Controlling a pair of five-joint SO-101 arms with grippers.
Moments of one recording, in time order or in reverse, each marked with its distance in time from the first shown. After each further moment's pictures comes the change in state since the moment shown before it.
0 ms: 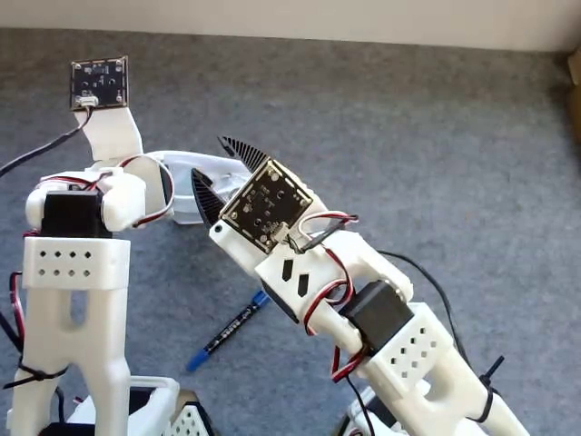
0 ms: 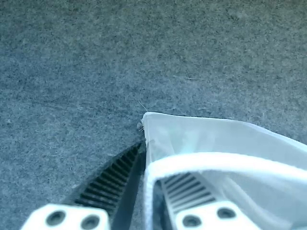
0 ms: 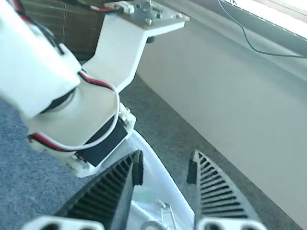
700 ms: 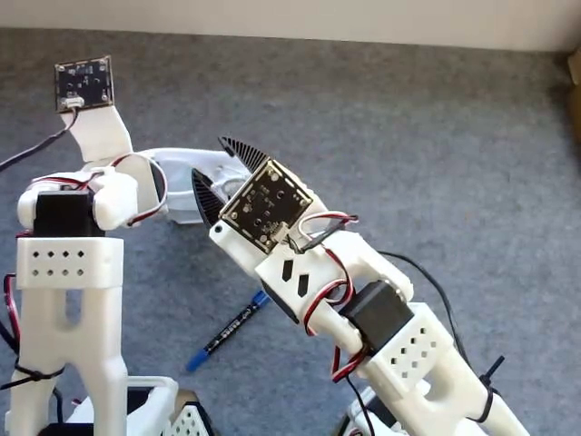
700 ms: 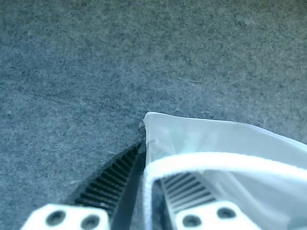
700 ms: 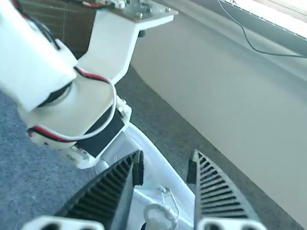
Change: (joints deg) left arm -2.3 0.0 0.0 -0.2 2.3; right arm 0.0 0.0 0.0 1.3 0.0
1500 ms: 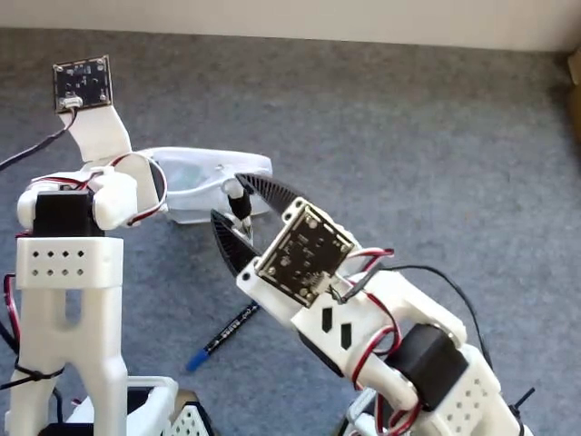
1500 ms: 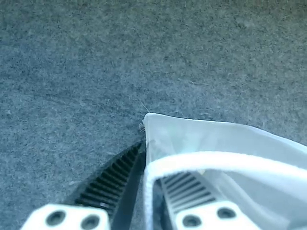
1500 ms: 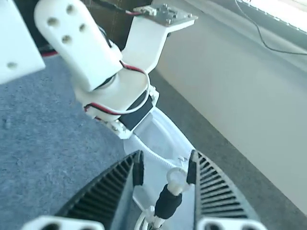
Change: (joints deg) left arm -0.2 0.0 0.0 -0.5 0.2; right arm -3.3 -12.2 -3.8 18.6 -0.9
